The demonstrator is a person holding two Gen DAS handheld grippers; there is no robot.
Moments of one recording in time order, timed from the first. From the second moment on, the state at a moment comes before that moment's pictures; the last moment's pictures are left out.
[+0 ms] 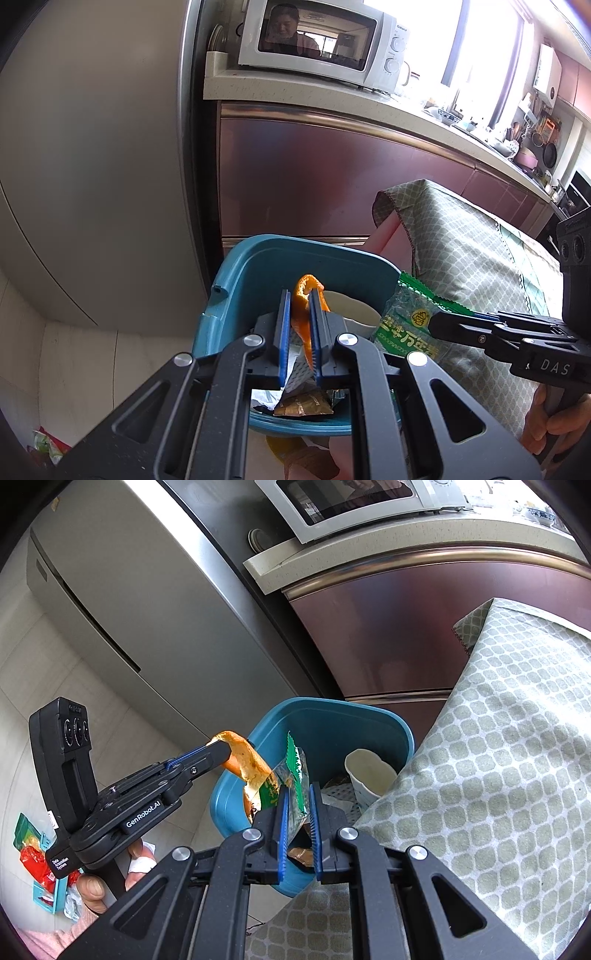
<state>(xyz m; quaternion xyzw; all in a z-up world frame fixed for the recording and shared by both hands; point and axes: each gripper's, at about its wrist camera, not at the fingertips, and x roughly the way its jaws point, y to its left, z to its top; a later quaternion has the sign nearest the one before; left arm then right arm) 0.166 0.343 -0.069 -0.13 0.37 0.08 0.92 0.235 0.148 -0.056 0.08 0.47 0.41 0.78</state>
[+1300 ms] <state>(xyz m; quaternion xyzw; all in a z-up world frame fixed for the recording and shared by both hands) 0.199 0.334 -0.106 -0.12 0.42 0.09 0.90 0.241 0.177 -0.066 0.05 0.49 0.40 0.77</state>
